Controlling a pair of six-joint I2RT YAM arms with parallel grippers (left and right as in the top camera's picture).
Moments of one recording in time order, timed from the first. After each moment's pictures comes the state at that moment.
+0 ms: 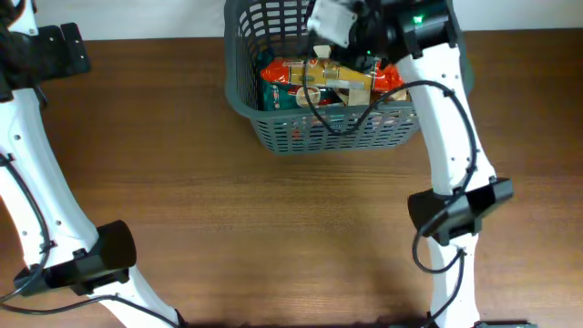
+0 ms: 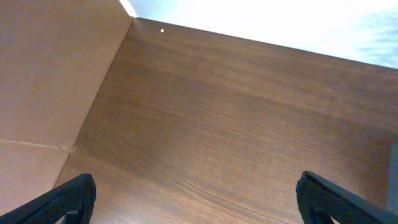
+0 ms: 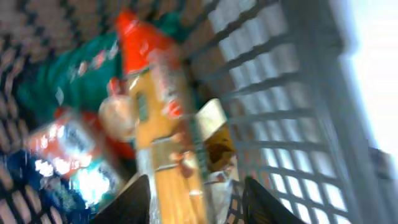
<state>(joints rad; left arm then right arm) 0.29 1.99 2.67 -1.50 -0.15 0.05 0.31 2.28 2.72 -1.29 -0.16 -0.89</state>
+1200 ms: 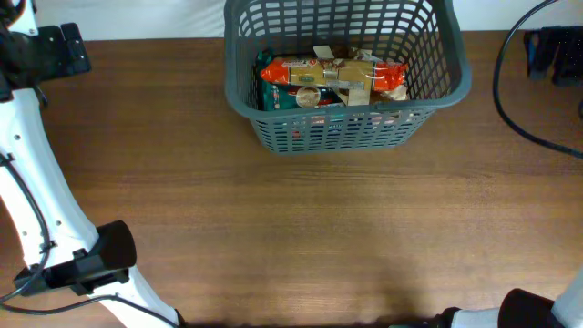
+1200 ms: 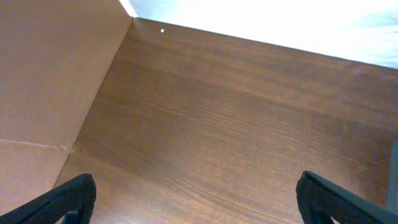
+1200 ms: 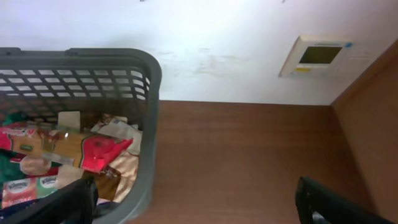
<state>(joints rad) 0.29 1.99 2.67 -1.50 -0.15 0.05 -0.36 1.58 2.14 -1.13 -0.31 -0.24</state>
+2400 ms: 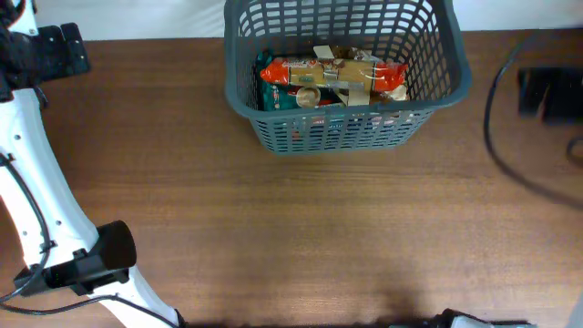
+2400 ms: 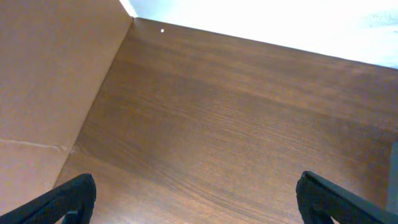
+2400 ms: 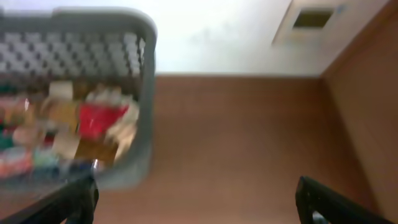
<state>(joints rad) 0.29 1.99 2.67 -1.50 -0.15 0.05 -0.35 1.33 1.82 -1.11 -0.22 -0.24</state>
